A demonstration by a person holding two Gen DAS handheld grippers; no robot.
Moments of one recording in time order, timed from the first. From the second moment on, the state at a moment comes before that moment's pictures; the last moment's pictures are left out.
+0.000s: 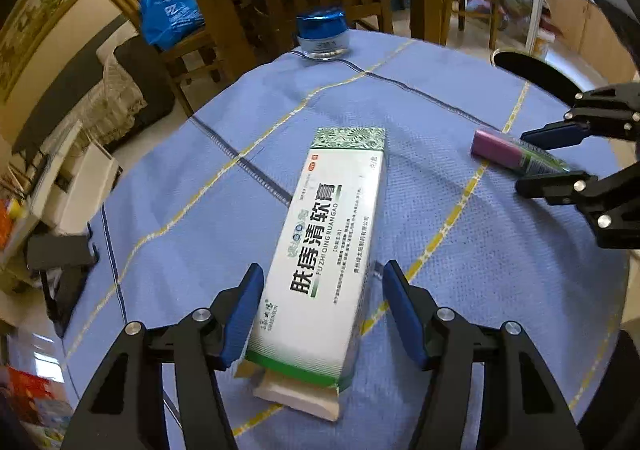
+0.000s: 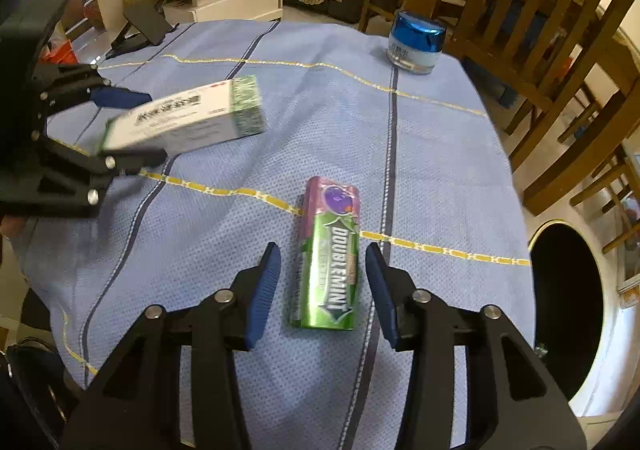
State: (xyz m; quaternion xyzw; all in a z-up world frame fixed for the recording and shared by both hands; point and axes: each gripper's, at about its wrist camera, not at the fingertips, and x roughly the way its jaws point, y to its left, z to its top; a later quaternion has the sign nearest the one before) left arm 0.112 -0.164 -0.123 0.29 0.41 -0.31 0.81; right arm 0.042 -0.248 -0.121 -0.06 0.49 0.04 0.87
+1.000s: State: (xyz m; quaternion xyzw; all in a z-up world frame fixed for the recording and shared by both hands) left arm 0.091 -0.146 -0.058 0.15 0.33 -0.18 0.91; right arm 0.000 -0.295 -0.103 0.05 0.44 -0.01 0.90
